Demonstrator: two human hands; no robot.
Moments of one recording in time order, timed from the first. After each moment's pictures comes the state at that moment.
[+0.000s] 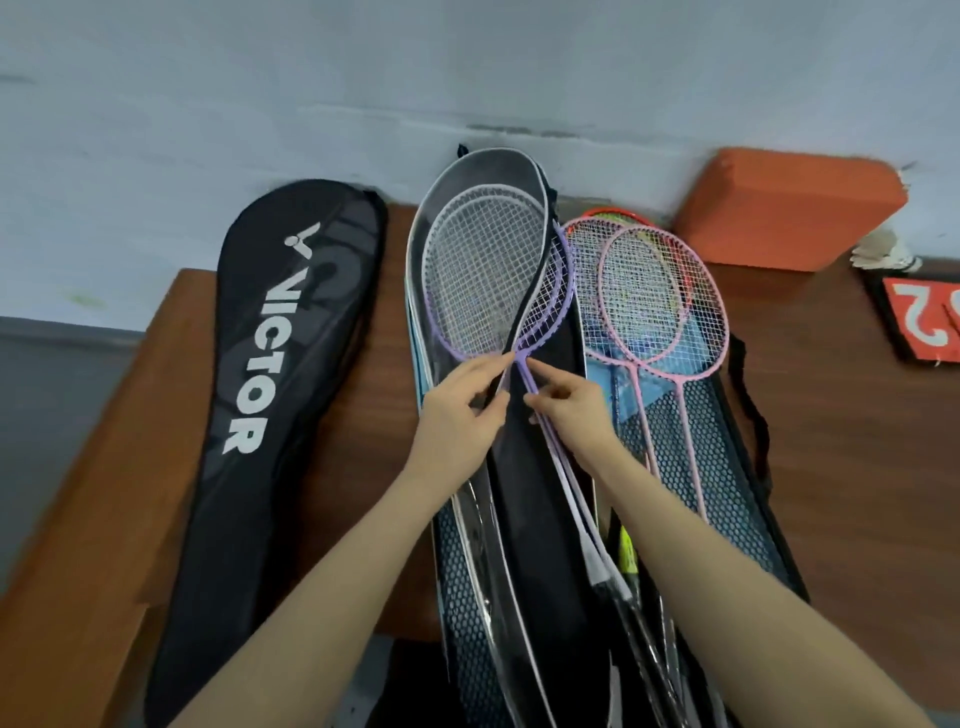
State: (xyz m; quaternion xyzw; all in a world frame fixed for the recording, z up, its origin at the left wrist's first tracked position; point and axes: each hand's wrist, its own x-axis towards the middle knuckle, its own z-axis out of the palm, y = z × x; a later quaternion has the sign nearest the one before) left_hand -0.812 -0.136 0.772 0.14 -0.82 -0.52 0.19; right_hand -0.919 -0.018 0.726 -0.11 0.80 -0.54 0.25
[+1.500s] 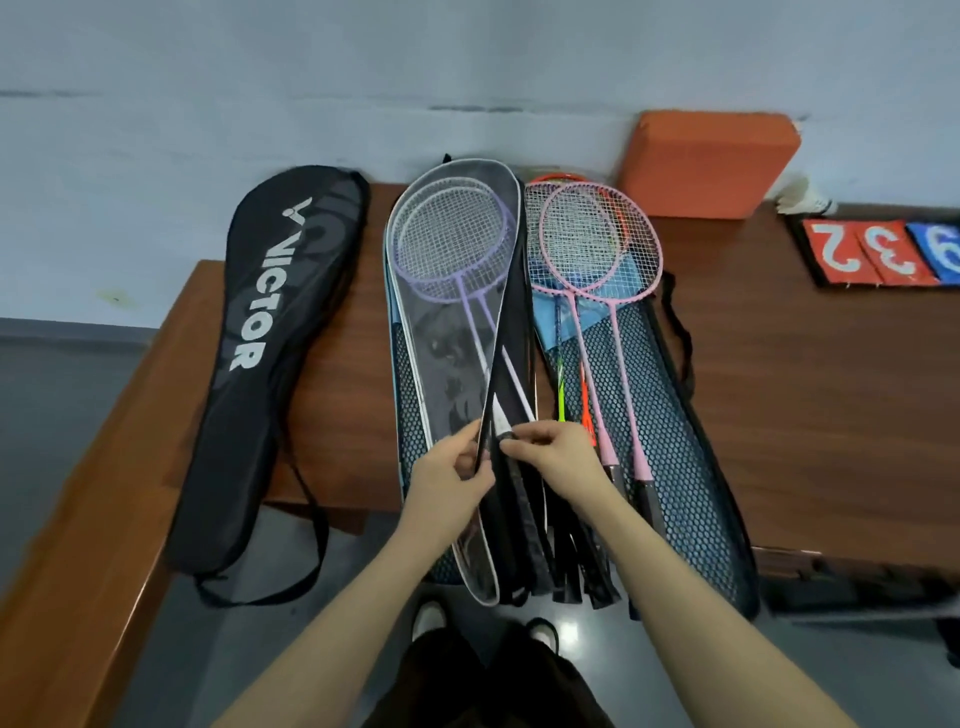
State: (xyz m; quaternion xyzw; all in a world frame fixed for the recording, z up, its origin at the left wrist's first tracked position) left_hand -0.678 0.001 0.762 0.27 -0.78 -0.56 0.08; right_hand -0.783 0.109 0.741 -0.11 0.81 -0.51 0.28
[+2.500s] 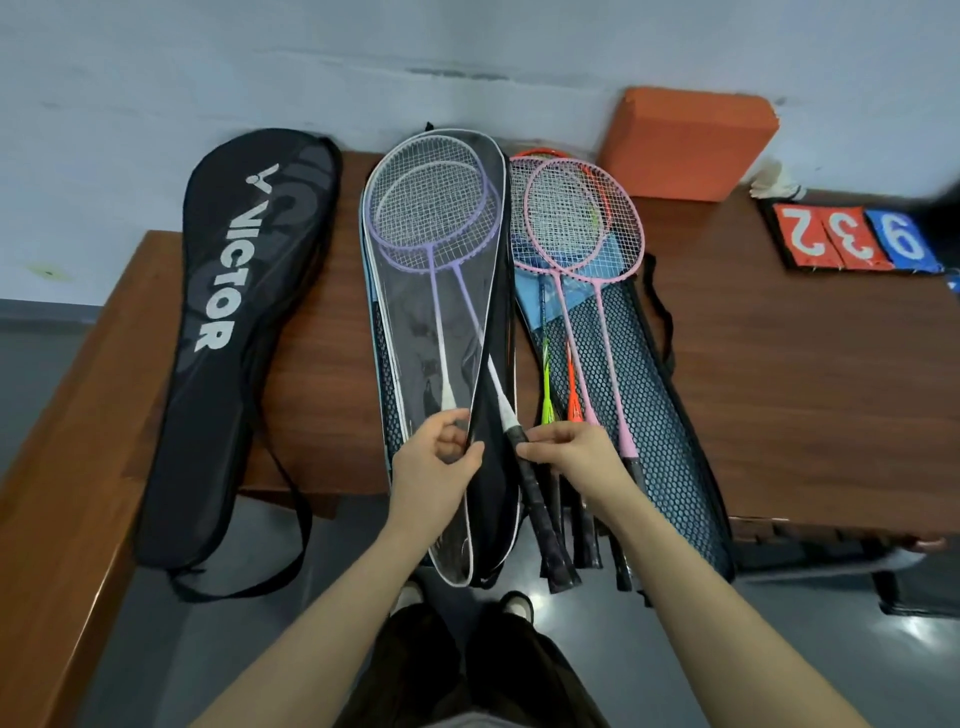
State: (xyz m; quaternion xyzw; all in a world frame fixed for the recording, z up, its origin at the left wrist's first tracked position) left_hand -0.672 -0.001 0.759 0.31 -0.76 -0.57 0.11; right_hand -0.773 0.139 0.746 0.01 0.78 -0.52 0.34
